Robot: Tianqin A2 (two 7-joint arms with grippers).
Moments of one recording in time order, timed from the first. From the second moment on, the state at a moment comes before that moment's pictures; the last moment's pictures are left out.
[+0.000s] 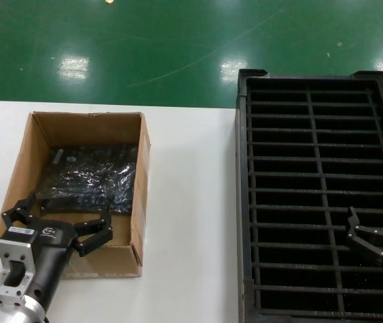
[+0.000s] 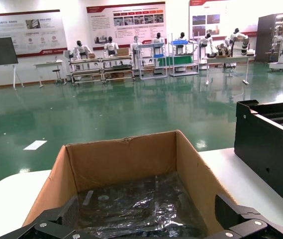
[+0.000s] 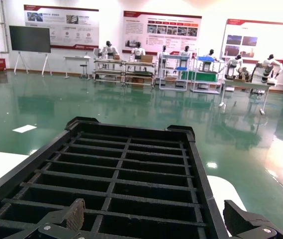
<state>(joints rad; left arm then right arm) -0.03 -0.32 1.59 -1.58 -1.80 0.05 0.04 0.00 0.30 -1.60 1.60 1.80 0.00 0.00</state>
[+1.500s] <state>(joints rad) -0.65 -0.58 1.96 -1.02 -1.31 0.42 0.52 0.00 0.30 -1.60 1.60 1.80 0.00 0.00</state>
